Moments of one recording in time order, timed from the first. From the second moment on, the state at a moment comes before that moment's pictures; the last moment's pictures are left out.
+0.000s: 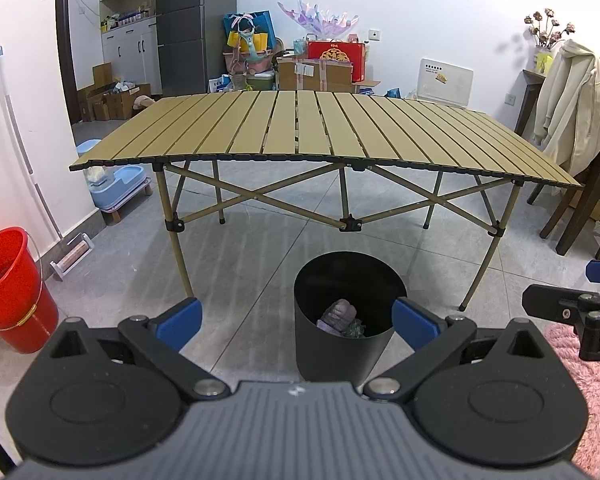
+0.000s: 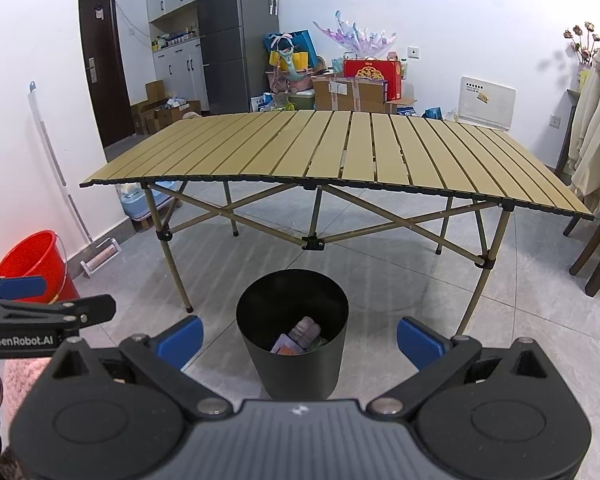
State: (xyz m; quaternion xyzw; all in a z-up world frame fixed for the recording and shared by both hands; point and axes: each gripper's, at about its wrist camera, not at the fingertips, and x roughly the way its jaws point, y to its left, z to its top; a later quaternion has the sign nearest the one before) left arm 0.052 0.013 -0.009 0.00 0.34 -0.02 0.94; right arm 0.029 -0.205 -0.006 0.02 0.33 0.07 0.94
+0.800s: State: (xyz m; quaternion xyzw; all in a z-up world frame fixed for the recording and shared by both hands) left arm 0.054 0.010 -0.001 0.00 0.33 -0.02 0.94; right arm 0.028 -0.204 -0.005 0.01 0.33 0.08 0.94
